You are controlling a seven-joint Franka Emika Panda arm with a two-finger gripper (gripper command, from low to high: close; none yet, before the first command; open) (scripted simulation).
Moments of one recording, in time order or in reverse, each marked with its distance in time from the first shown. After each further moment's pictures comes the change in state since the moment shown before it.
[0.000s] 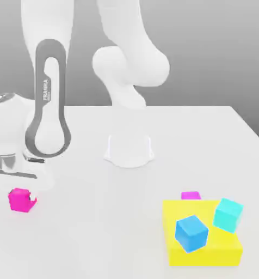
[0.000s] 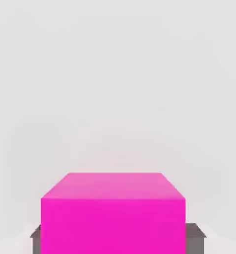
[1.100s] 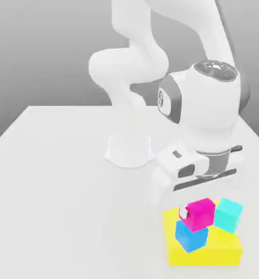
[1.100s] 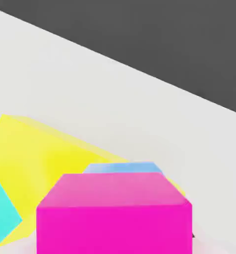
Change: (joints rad) arm 0.868 -0.239 0.192 0.155 -0.429 -0.368 0.851
